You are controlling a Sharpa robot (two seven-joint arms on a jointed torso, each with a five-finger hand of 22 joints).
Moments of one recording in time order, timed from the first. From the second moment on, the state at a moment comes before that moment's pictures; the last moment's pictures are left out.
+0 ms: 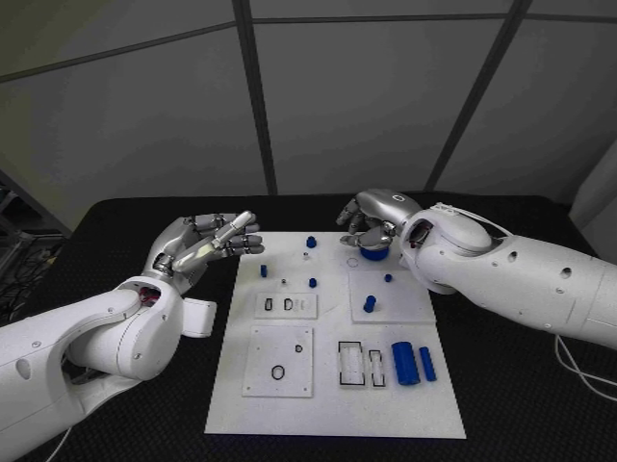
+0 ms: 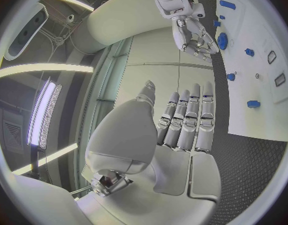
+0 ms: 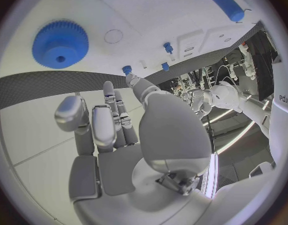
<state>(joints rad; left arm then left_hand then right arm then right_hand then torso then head) 1.08 -0.95 0.13 1.74 -0.12 -0.47 0.43 1.38 0.00 -0.01 0.17 0.12 0.90 0.23 0.12 0.07 0.97 0.18 0.11 0.07 1.05 0.14 0.13 0.15 0.19 0.88 0.24 0.34 0.13 1.23 -0.72 0.11 1.38 -1.62 -0.32 -0.15 1.28 -0.15 0.32 0.01 0.24 0.97 0.17 0.07 0.07 1.26 0.08 0.16 0.12 1.47 0.00 1.33 1.05 0.11 1.30 0.11 1.29 1.00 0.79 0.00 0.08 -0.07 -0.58</state>
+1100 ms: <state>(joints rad) 1.08 -0.94 0.13 1.73 -0.12 -0.46 0.42 1.39 0.01 -0.01 0.17 0.12 0.90 0.23 0.12 0.07 0.97 0.18 0.11 0.07 1.05 0.14 0.12 0.15 0.19 0.88 0.24 0.34 0.13 1.23 -0.79 0.13 1.36 -1.45 -0.15 -0.29 1.43 -0.17 0.02 0.28 0.28 0.85 0.16 0.18 0.08 1.37 0.07 1.28 1.24 1.47 -0.01 1.52 1.31 0.06 1.43 0.10 1.44 1.29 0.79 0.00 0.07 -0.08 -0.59</state>
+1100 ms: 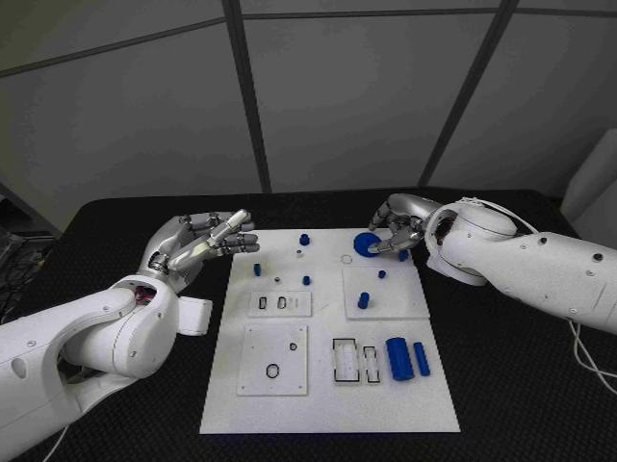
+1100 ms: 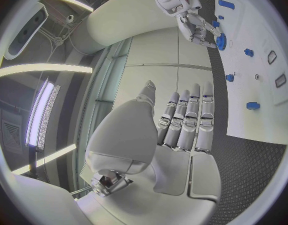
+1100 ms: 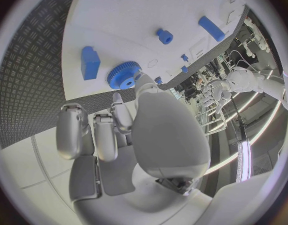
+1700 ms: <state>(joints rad) 1.08 -0.94 0.13 1.72 -0.12 -0.46 0.42 1.39 0.01 -0.01 0.16 0.12 0.90 0.23 0.12 0.07 0.97 0.18 0.11 0.07 1.05 0.14 0.12 0.15 0.19 0.88 0.24 0.34 0.13 1.23 -0.78 0.13 1.35 -1.45 -0.13 -0.29 1.45 -0.14 0.03 0.27 0.28 0.88 0.15 0.21 0.09 1.42 0.07 1.37 1.31 1.47 -0.01 1.53 1.31 0.06 1.44 0.10 1.46 1.31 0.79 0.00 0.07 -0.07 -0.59</state>
